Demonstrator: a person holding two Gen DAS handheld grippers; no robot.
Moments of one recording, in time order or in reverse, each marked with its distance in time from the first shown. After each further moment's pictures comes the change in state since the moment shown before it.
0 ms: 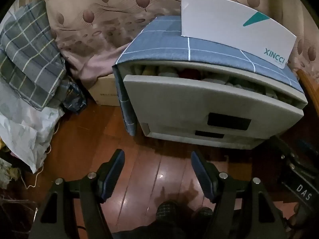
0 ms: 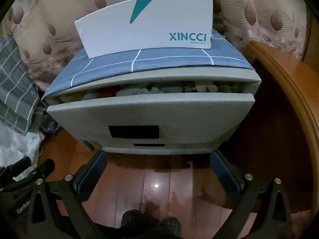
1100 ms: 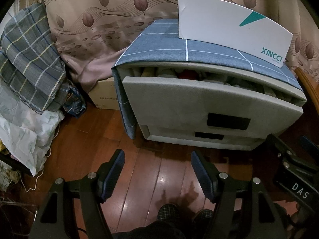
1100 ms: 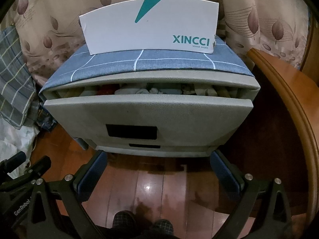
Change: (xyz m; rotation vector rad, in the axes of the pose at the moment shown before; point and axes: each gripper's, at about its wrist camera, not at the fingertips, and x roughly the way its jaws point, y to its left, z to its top) left arm 0.000 -0.004 -0.004 0.007 -0.031 0.002; right arm 0.001 0.006 -0.003 -0.073 -0.015 -0.071
